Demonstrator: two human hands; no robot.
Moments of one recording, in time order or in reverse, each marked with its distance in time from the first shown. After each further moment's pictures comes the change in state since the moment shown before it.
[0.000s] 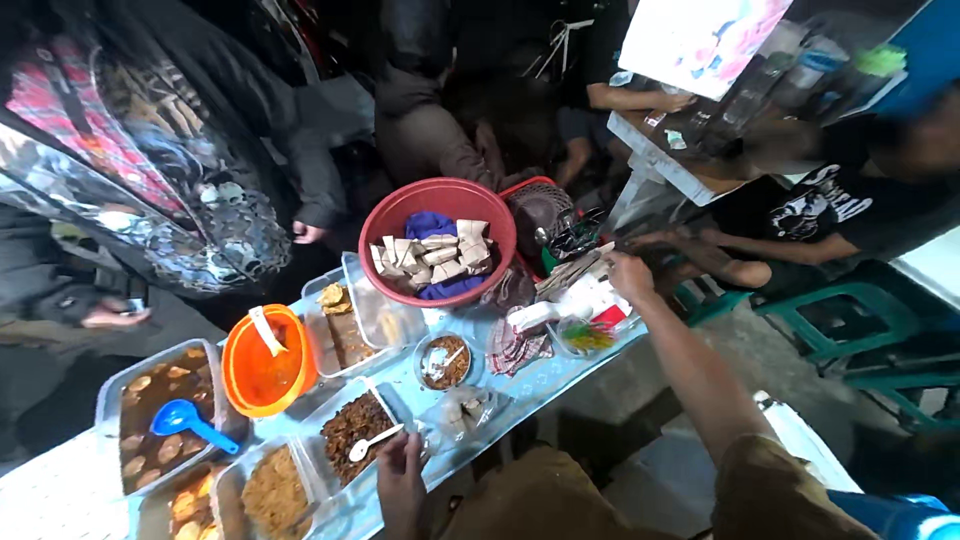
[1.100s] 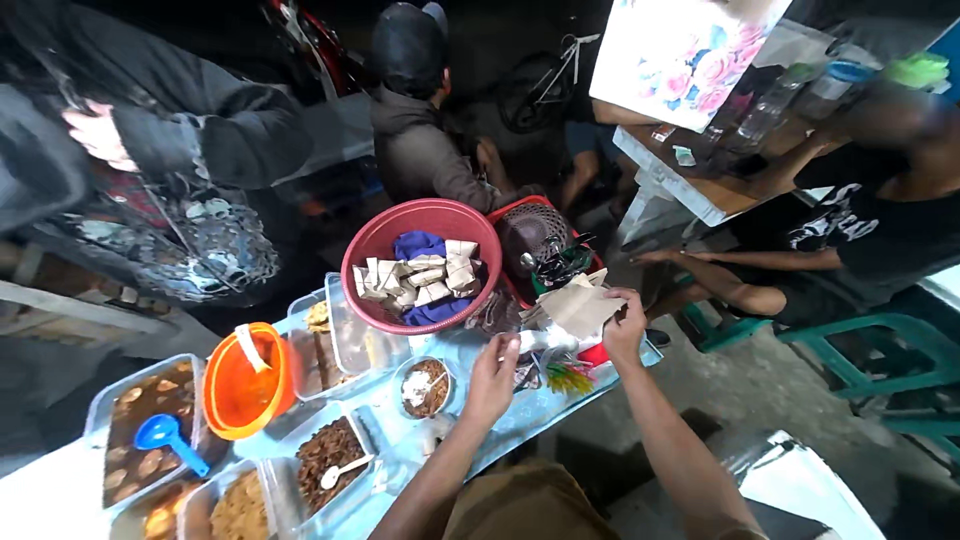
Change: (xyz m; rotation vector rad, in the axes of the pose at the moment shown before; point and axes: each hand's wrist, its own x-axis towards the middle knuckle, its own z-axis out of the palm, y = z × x) left_hand 0.031 0.100 0.229 0.307 -0.661 0.374; right_hand -0.036 0.010 0.038 0.910 0.640 -0.357
